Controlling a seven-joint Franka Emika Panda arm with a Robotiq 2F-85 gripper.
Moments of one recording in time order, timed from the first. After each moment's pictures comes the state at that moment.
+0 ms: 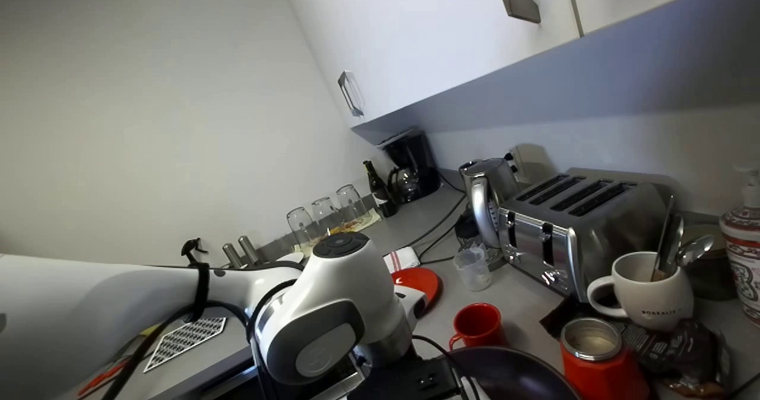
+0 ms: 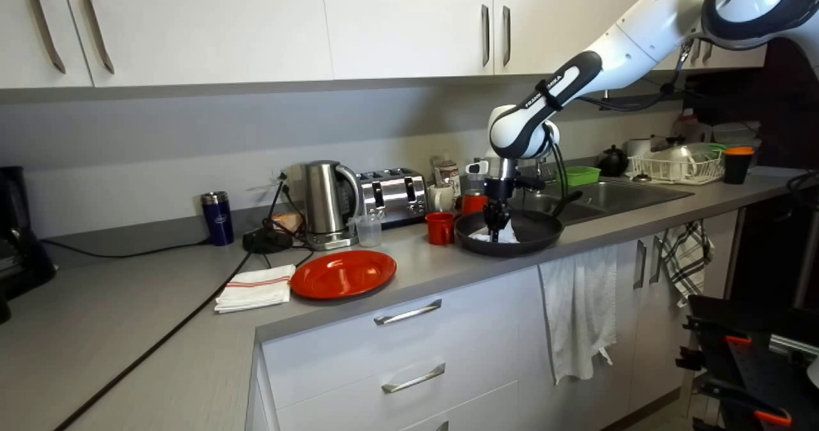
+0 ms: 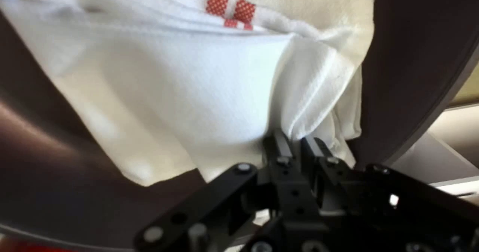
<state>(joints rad) -0.29 0.43 0.07 -1.85 0.18 2.32 -1.11</state>
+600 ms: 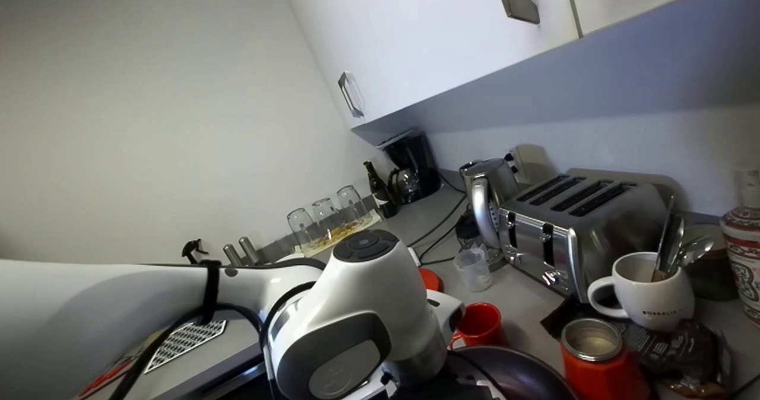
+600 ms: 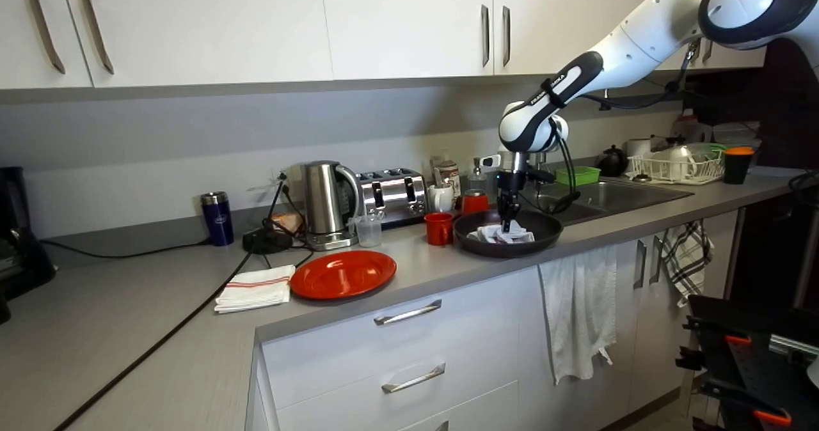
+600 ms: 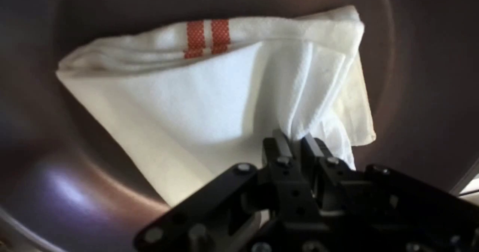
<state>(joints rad) -0.34 0.43 0.00 -1.82 0.20 2.30 -1.12</state>
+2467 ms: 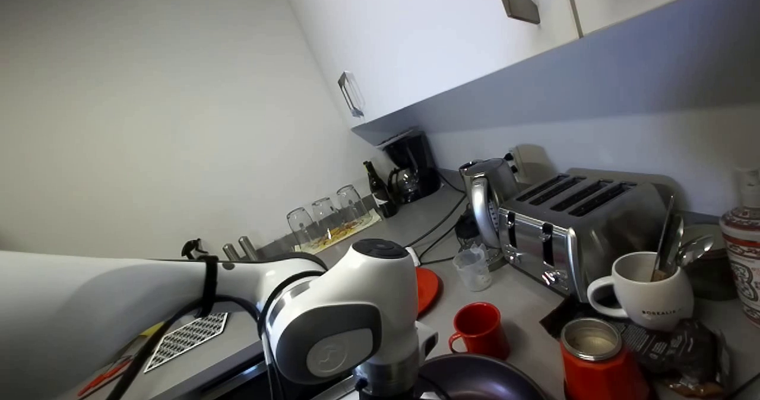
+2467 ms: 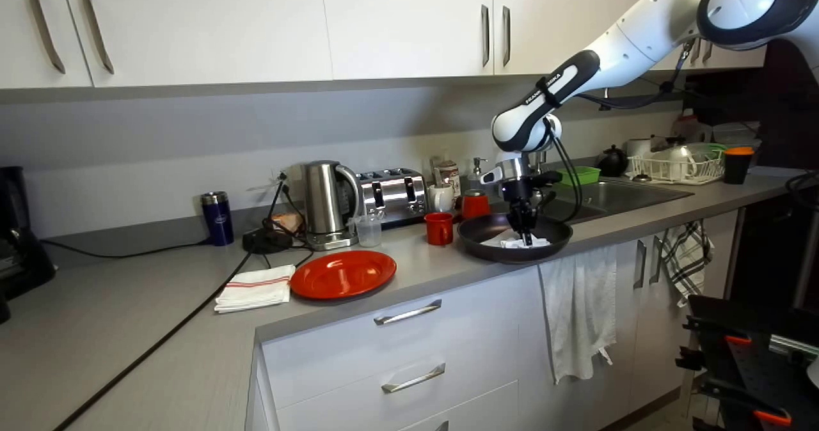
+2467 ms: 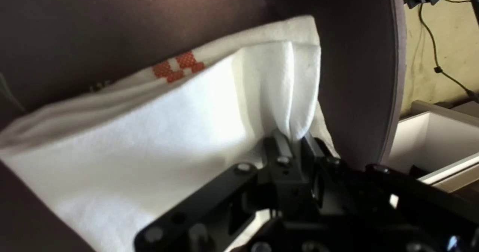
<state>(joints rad) -0.27 0.44 -0.02 -1.80 0.18 1.93 -1.17</state>
